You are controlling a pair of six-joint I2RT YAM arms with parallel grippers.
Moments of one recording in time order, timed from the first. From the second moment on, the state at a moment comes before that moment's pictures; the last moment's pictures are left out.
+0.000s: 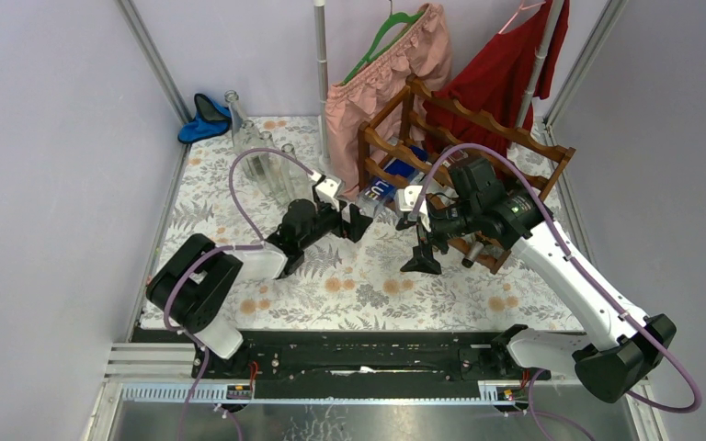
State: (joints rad) left arm -0.56 1.60 0.59 0.83 0.18 -0.23; right arm 0.57 1.19 1.25 -0.93 -0.82 -0.77
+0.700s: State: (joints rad) left arm -0.58 1.79 0.76 0.80 0.11 -0.18; right arm 0.57 1.18 1.25 -0.93 -0.83 -0.77
